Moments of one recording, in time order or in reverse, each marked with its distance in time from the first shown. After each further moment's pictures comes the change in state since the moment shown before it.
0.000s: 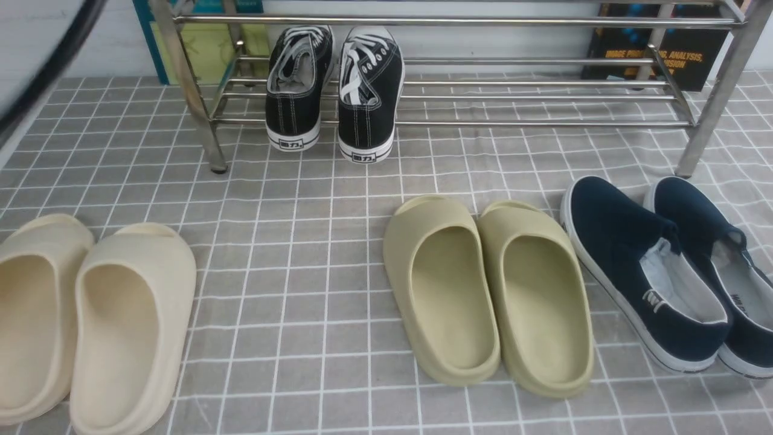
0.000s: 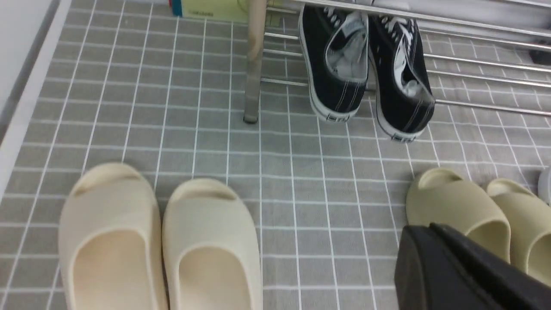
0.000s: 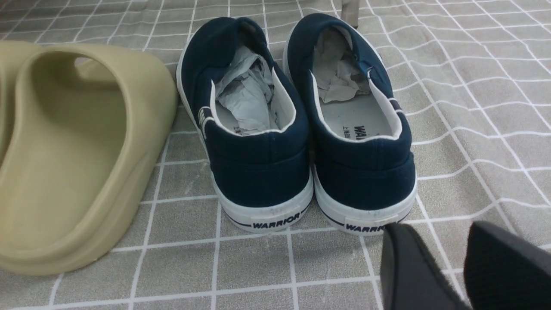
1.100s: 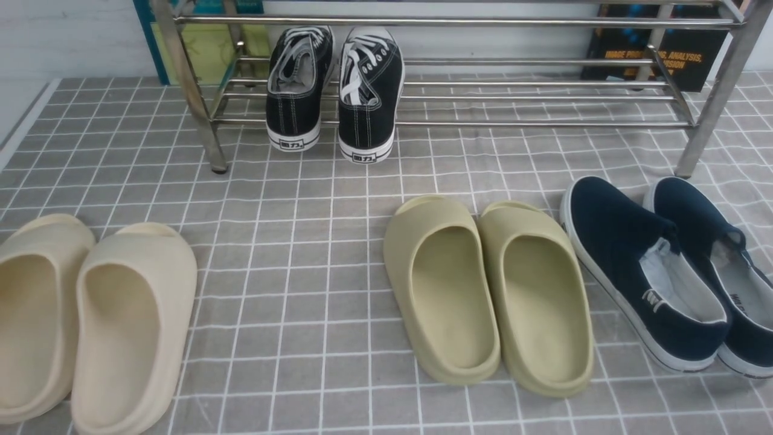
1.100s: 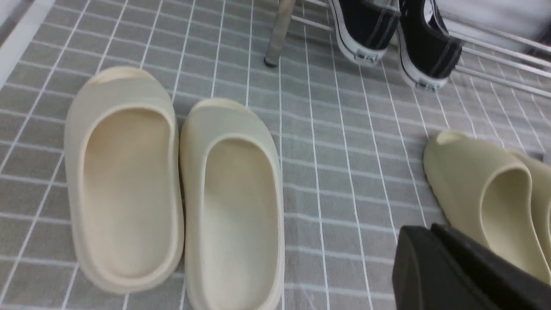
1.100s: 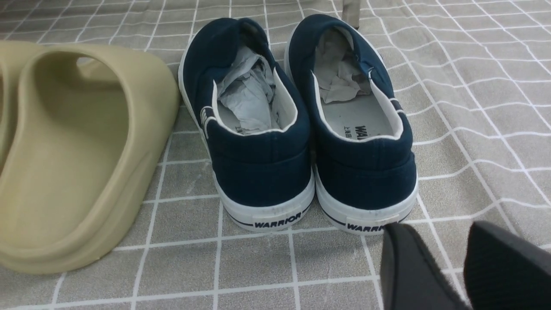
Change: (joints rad) right arm 0.001 0.000 0.000 0.000 0.000 0.000; left arm 0.038 -0.536 0.590 0.015 -0.168 -0.107
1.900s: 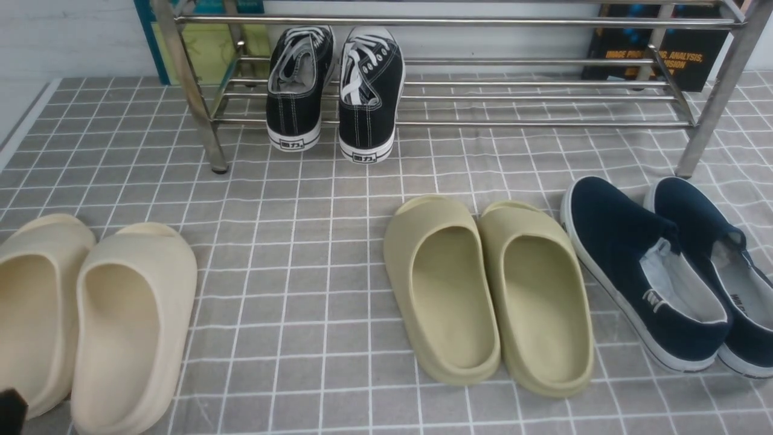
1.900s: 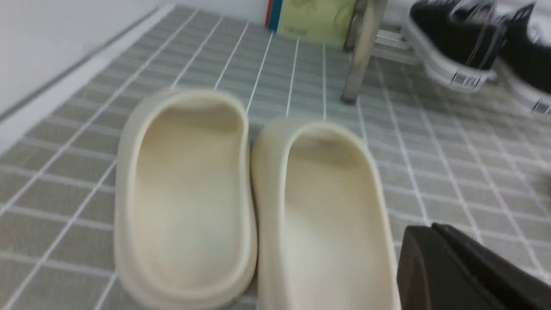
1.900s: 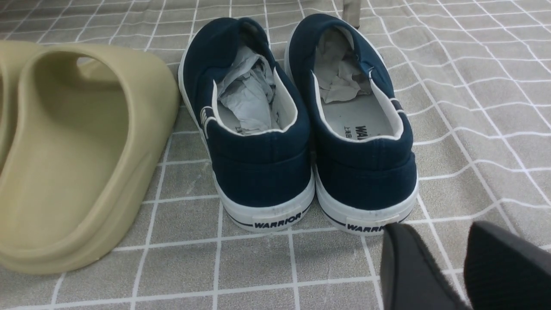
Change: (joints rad) right arm 0.000 0.000 0.000 0.000 0.000 0.000; left arm 0.400 -0.296 0.691 -0.237 -0.590 0.323
